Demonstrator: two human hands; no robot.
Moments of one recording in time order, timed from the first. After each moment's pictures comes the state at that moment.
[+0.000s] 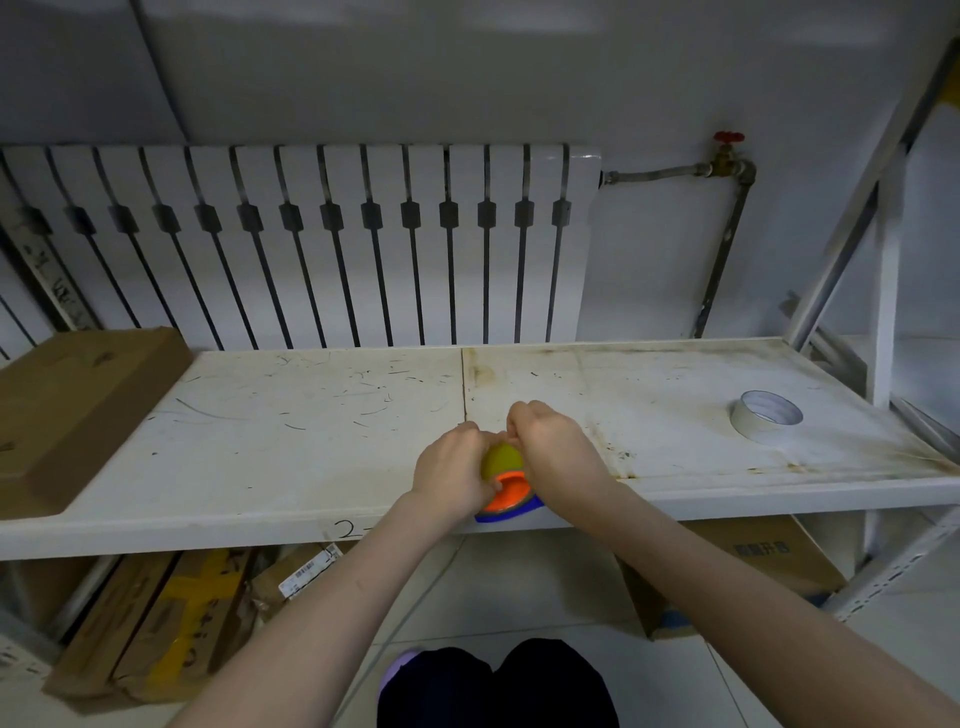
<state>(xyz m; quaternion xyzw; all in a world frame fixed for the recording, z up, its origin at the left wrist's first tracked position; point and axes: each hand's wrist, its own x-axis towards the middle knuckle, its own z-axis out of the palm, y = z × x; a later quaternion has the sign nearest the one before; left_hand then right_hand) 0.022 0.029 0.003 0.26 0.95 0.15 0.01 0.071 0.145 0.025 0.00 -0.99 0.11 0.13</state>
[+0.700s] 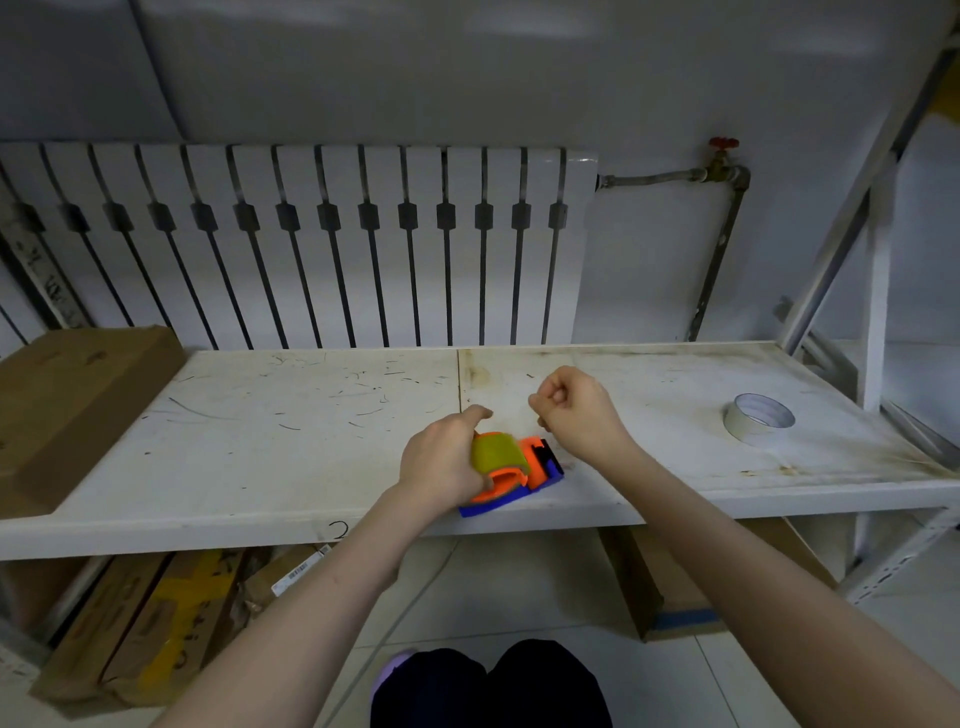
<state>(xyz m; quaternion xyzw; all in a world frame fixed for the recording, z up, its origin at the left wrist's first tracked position) 0.017 0.023 0.013 0.24 0.95 0.18 0.00 0.056 0.178 0.044 -0.11 -0.87 0.45 0.17</state>
